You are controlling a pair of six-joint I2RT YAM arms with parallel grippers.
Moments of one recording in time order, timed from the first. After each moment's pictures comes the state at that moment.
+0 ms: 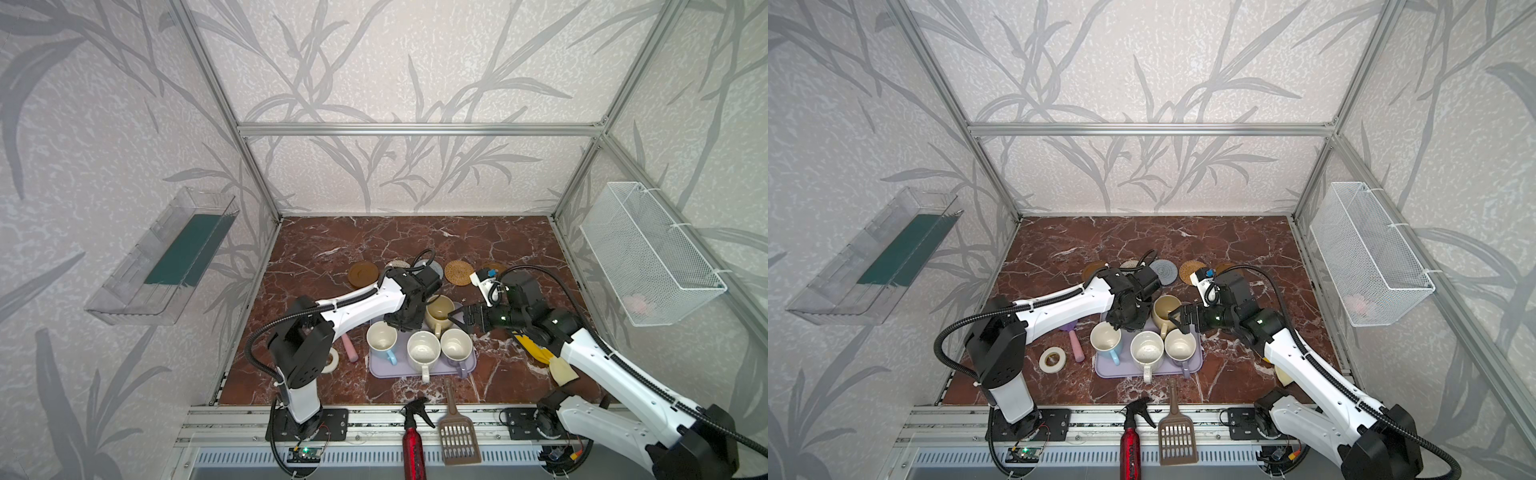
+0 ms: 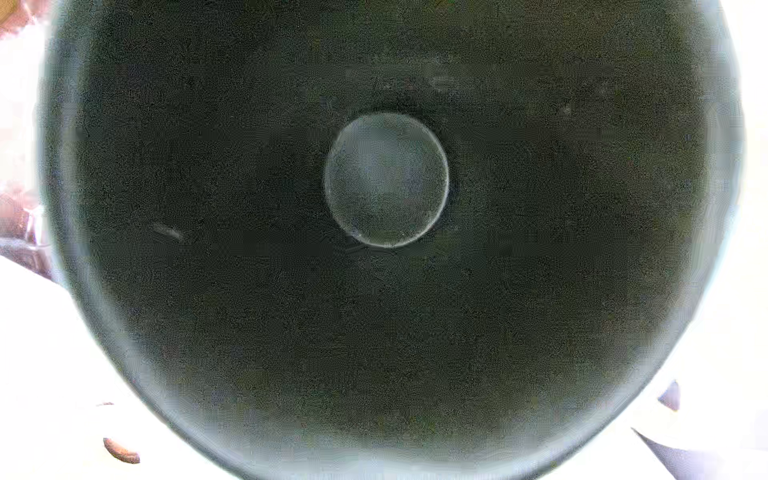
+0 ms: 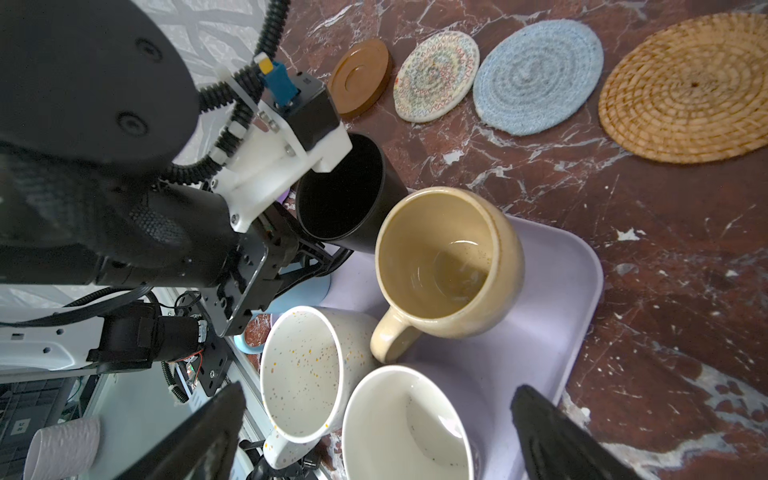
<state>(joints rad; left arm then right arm) -0.83 1.79 1.36 -1.05 -0.09 -0.59 0.53 1.01 0.75 -0.46 -0.43 0.40</state>
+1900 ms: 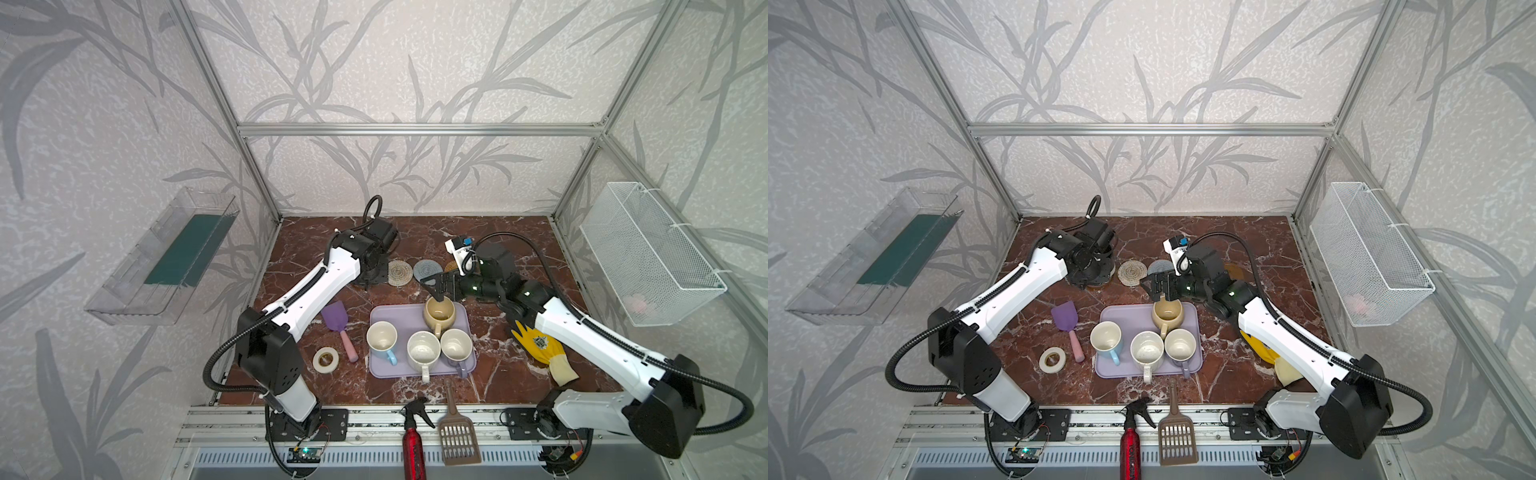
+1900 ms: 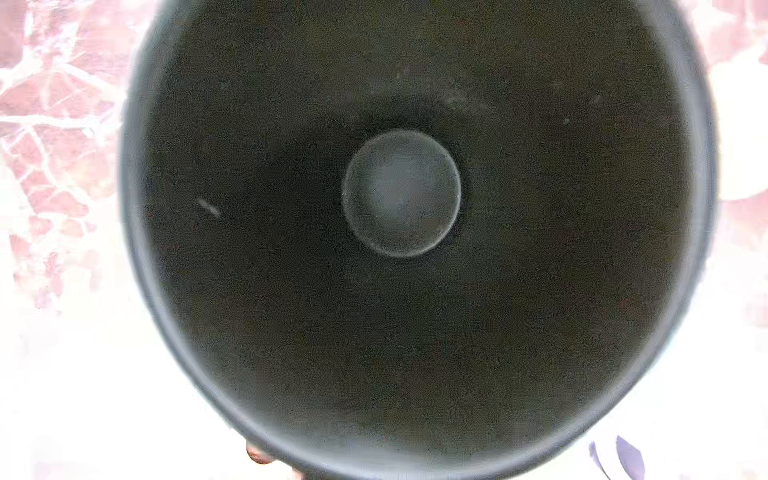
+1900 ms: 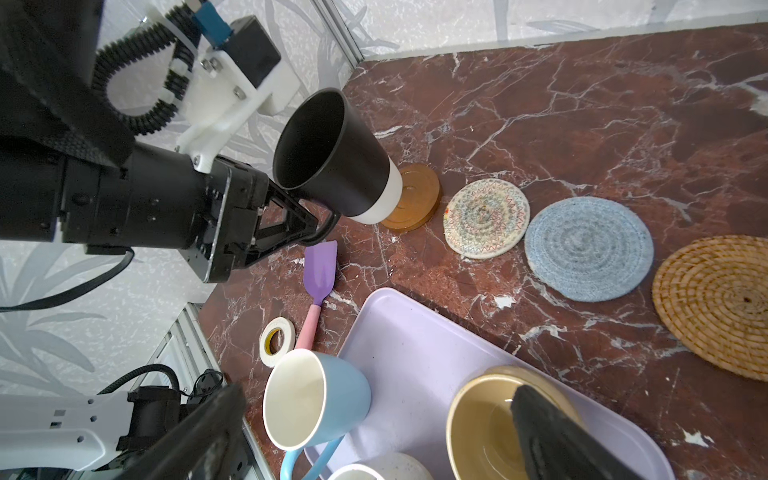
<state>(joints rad) -0.50 1.65 1.56 -1.16 -0.23 -0.52 0.66 1.31 1.07 -0.29 -0.30 0.45</state>
